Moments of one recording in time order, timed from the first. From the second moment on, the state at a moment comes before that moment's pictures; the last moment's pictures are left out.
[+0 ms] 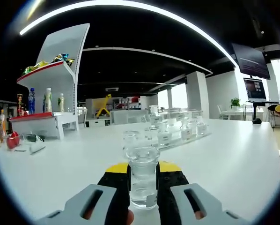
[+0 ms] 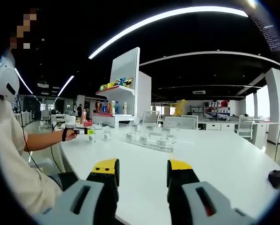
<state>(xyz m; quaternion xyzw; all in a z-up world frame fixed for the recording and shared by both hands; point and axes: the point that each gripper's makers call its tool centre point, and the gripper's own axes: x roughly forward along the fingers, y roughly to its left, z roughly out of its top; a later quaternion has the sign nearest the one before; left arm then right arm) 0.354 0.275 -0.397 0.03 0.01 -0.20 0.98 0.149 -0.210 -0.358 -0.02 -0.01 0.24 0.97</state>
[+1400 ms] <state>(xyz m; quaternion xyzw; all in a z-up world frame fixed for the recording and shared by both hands) 0.361 0.256 -0.343 0.03 -0.02 -0.23 0.97 0.148 -0.192 -0.357 -0.02 0.00 0.24 0.97</state>
